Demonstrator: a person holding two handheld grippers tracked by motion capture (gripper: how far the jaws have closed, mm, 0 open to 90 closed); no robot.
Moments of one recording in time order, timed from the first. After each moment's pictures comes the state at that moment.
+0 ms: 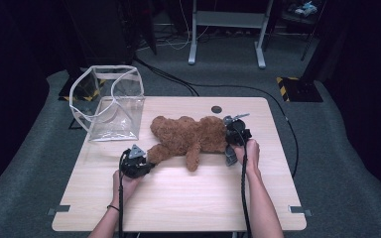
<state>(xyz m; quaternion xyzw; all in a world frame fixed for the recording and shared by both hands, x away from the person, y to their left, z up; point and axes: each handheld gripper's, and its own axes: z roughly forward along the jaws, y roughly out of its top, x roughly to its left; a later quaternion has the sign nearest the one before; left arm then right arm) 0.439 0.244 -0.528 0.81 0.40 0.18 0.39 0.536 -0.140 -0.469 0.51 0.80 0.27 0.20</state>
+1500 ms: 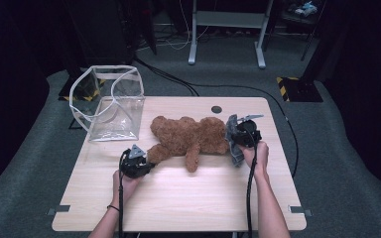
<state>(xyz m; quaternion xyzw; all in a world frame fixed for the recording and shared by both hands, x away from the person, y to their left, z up) 0.439 0.244 -0.528 0.81 0.40 0.18 0.40 0.512 -0.164 -0.441 0.51 0.77 0.32 0.20</state>
